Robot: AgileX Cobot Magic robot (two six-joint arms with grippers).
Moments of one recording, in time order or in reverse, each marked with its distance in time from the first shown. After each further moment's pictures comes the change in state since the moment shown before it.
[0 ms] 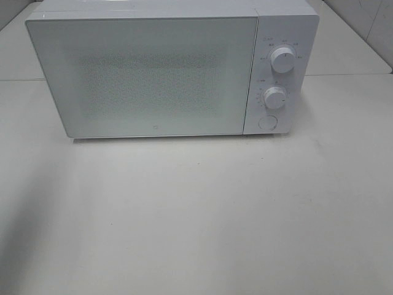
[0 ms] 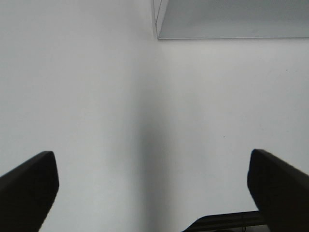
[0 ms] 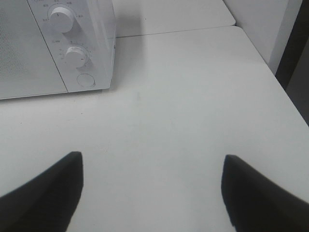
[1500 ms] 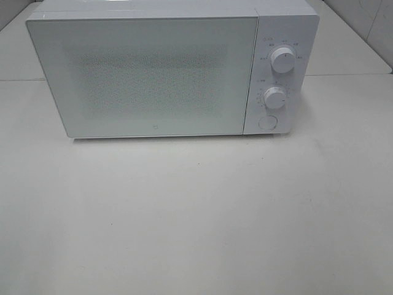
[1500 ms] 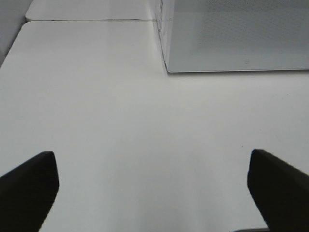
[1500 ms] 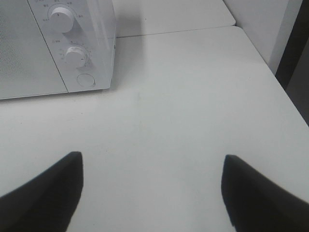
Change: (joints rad) left arm 0.066 -1.066 0.660 0.016 -0.131 0.045; right arm 0.000 0.000 0.000 0.000 0.000 0.000
